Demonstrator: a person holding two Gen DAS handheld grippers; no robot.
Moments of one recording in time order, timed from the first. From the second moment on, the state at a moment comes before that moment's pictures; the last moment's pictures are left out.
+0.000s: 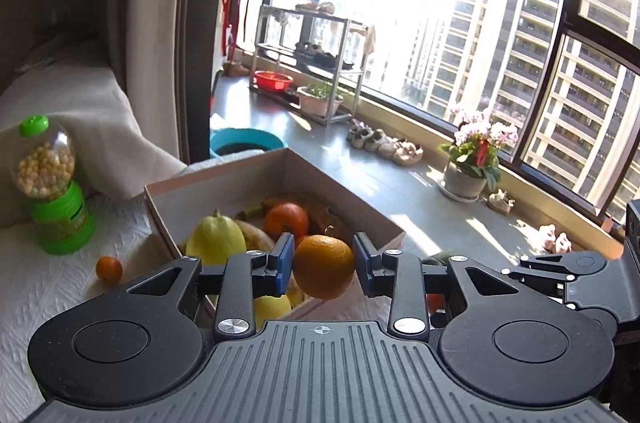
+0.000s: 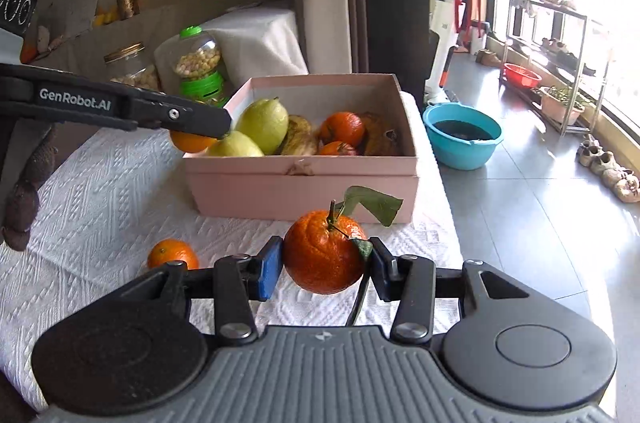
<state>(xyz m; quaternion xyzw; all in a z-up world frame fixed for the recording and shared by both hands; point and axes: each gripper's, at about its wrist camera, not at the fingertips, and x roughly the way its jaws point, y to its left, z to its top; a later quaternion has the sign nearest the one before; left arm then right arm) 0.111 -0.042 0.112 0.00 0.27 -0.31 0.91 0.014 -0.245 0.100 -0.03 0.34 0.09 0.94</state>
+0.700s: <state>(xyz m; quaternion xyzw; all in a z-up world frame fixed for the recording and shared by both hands) 0.244 -0.074 0.085 -0.05 0.31 -0.29 0.90 0.030 -0.292 0.097 0.01 0.32 0.03 0.95</state>
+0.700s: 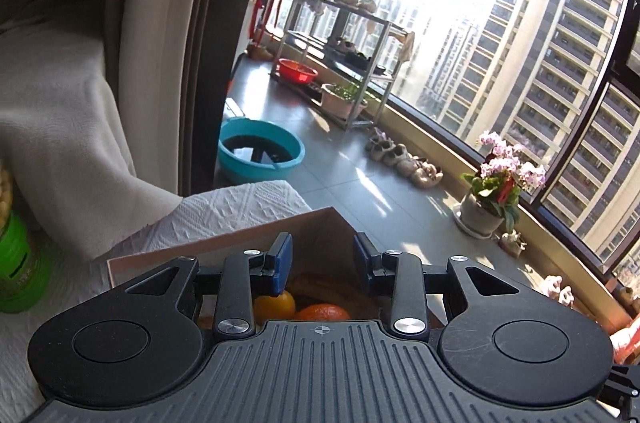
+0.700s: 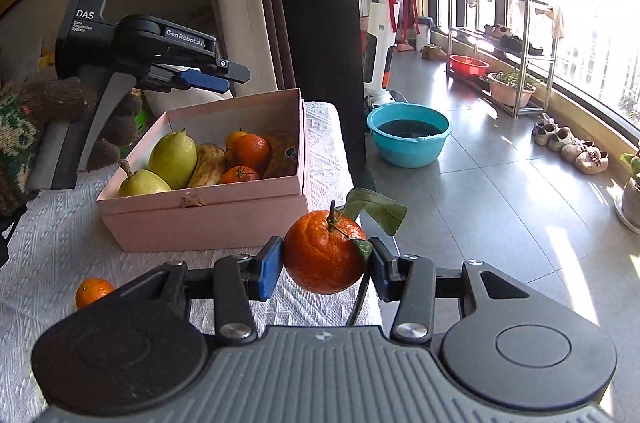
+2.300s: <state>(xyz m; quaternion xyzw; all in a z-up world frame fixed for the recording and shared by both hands) 0.186 0.037 0.014 0.00 0.38 -0.18 0.91 0.060 -0.244 0.094 -0.04 0.36 0.02 0.93</state>
